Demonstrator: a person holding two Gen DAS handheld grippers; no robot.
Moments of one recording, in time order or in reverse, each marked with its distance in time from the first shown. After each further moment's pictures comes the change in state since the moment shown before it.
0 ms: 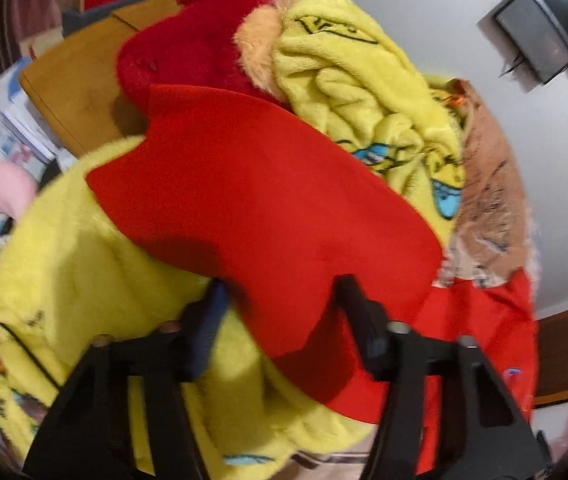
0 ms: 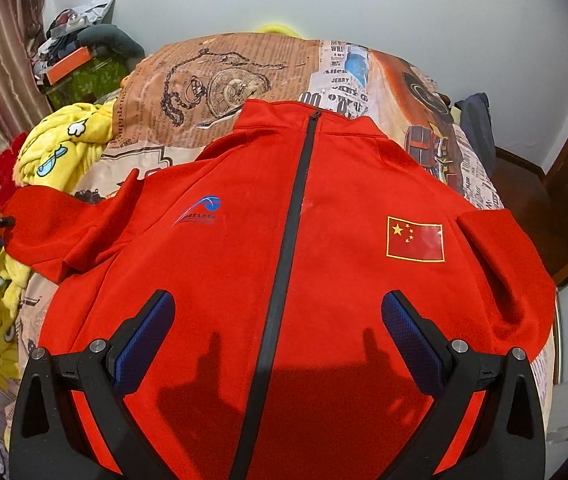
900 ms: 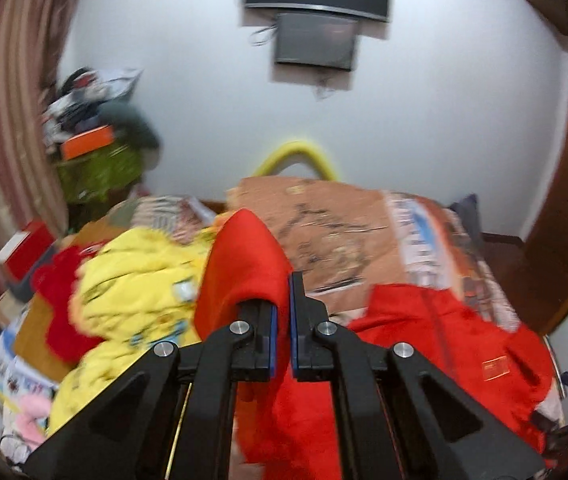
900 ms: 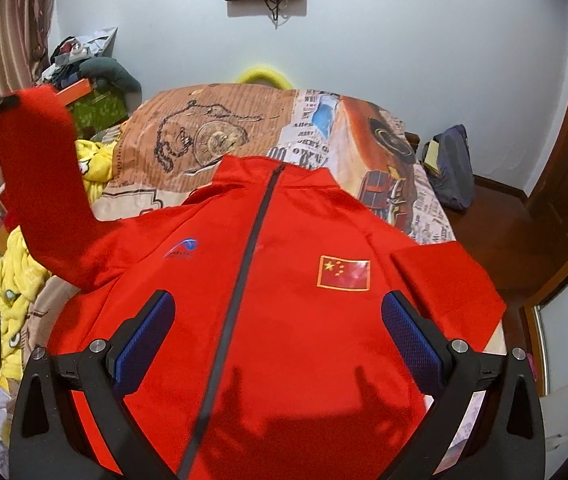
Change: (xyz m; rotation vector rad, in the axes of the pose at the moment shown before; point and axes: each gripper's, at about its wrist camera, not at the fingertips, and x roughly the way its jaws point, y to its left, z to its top) left arm -0.168 -0.332 -0.067 0.662 -0.424 -0.114; right arm -0.060 -0.033 0.004 -0.002 -0.141 -0.044
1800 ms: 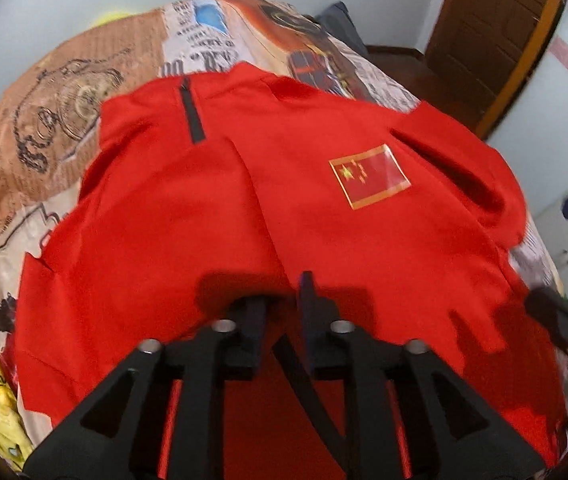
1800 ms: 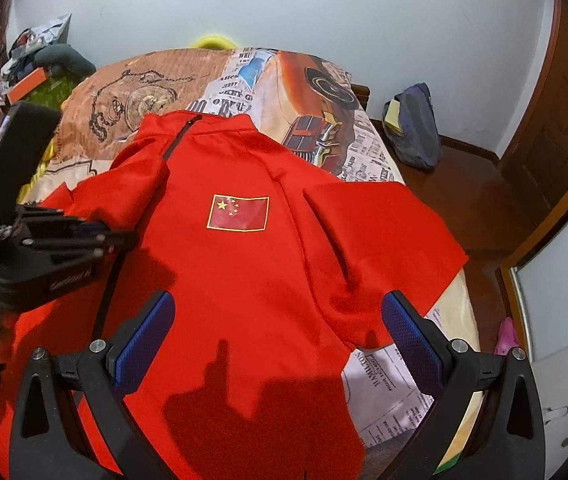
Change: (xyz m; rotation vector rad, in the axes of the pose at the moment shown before) left arm 0.111 -0.244 -0.183 0.364 0.553 -0.330; right arm 0.022 -0.076 -0.041 0.046 0.109 -0.109
